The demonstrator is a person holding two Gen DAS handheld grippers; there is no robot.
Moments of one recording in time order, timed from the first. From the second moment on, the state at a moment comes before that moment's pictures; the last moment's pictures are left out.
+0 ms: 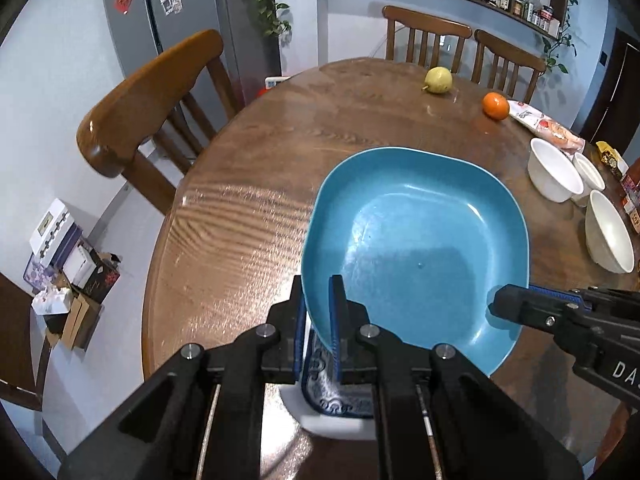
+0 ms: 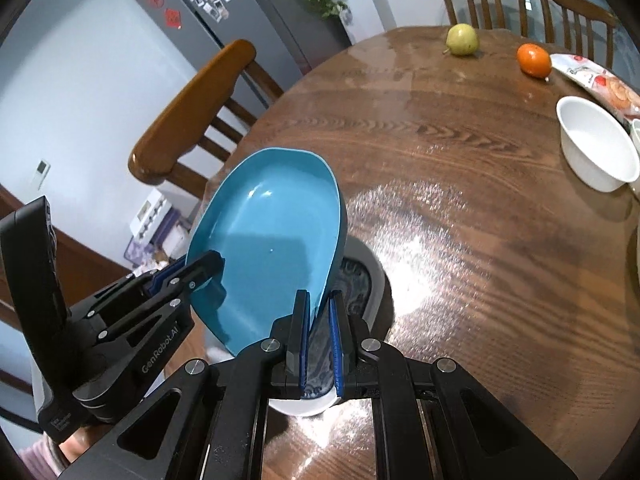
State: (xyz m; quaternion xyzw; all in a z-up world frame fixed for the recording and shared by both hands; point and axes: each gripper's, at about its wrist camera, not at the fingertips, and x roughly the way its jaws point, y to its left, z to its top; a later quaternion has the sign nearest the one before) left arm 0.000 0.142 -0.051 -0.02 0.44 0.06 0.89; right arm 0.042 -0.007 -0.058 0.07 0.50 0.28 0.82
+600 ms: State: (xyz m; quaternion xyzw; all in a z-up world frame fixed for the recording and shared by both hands) left arm -0.014 0.149 -0.064 -0.01 0.46 0.07 0.89; right arm 0.036 0.003 -0.071 0.06 0.52 0.29 0.80
